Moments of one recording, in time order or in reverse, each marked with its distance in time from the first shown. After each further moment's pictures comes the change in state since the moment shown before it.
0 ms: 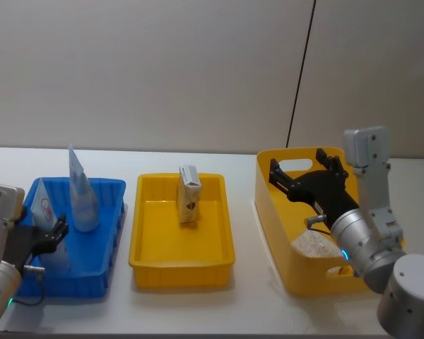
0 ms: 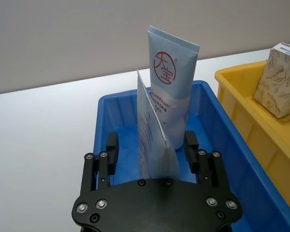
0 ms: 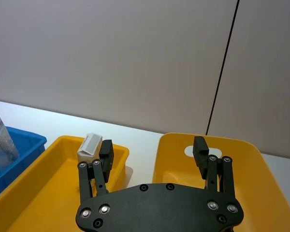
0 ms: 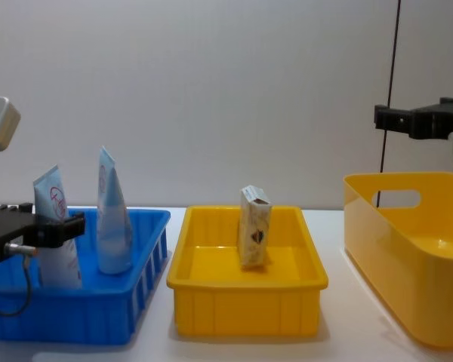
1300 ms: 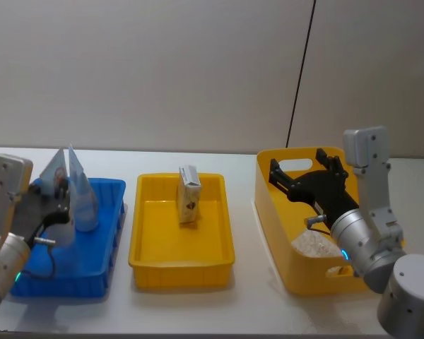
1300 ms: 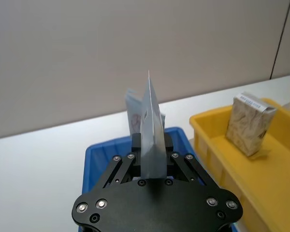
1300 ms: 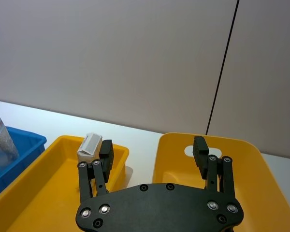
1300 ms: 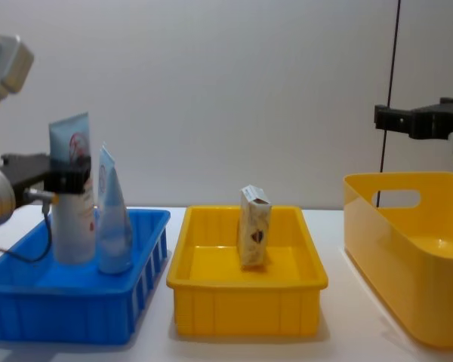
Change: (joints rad) left arm -0.016 -0.014 -0.013 -0.082 0.029 -0.019 -0.052; right arm 0.000 0.000 0.000 0.000 0.000 0.000 0.000
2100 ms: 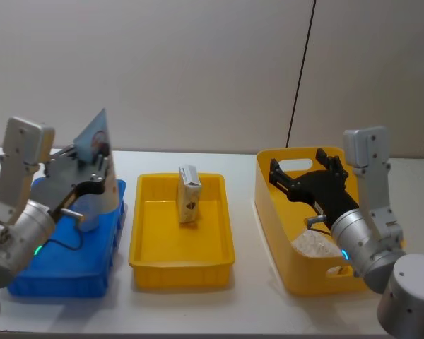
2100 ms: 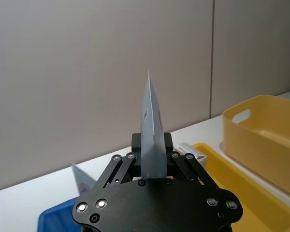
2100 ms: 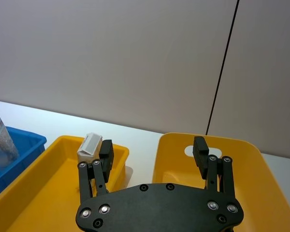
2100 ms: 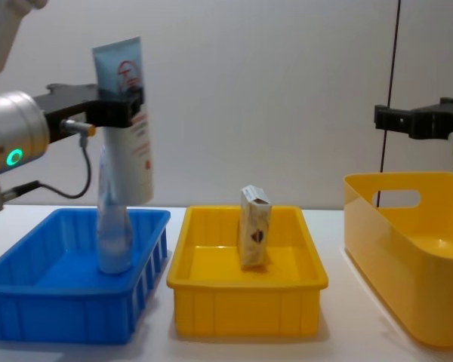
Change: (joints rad) left arm -0.018 0.000 0.017 -0.144 -0.036 0.000 -0.139; right arm 0.000 0.000 0.000 0.000 0.000 0.000 0.000
